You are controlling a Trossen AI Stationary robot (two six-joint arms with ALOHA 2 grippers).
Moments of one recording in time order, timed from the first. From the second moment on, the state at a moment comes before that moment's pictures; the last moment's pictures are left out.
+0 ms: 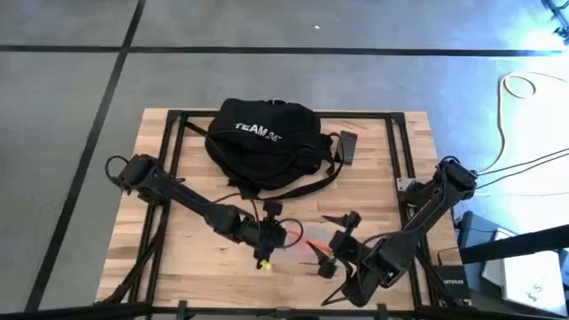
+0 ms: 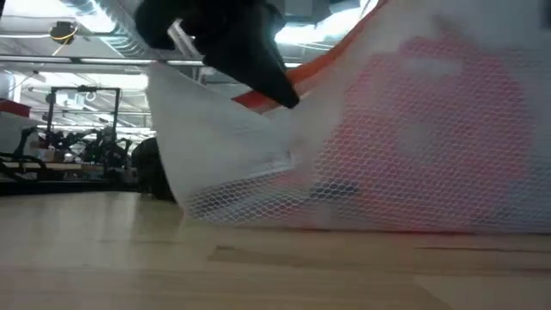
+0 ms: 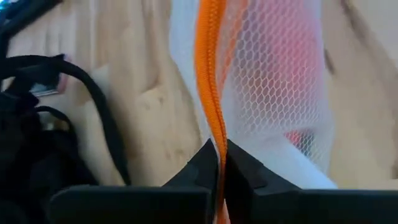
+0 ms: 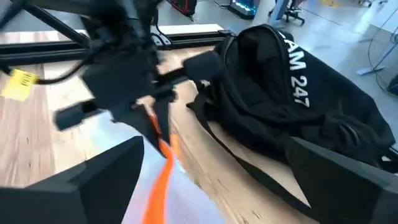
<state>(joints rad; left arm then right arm) -0.41 1.83 1.29 -0.36 -0.49 0.11 0.80 1.73 1.41 -0.85 1.12 0.99</state>
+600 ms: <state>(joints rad) -0.38 1.80 1.29 -0.23 -0.42 0.19 0.59 1.73 1.41 -0.80 0.64 0.78</state>
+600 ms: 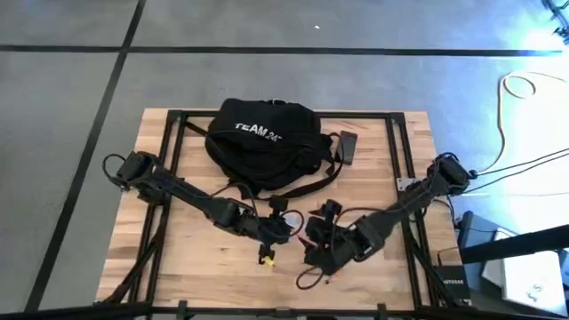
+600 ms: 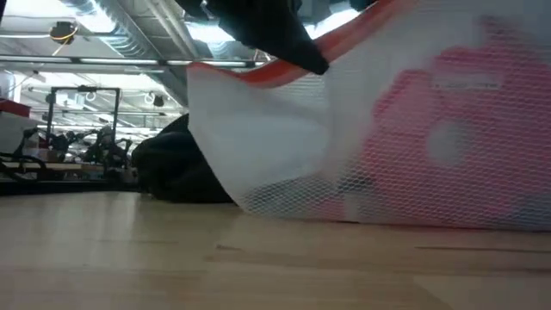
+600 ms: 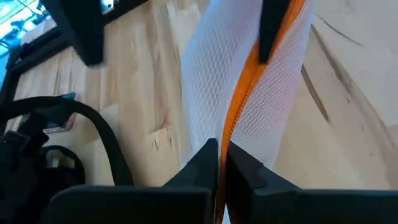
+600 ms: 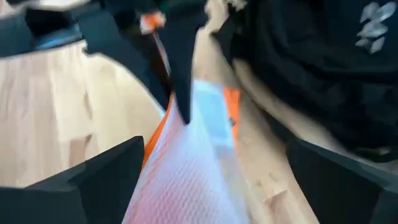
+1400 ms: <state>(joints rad) -0.36 1.80 1.29 -0.23 -0.38 0.16 0.56 1.75 1.41 -0.79 0.44 0.83</state>
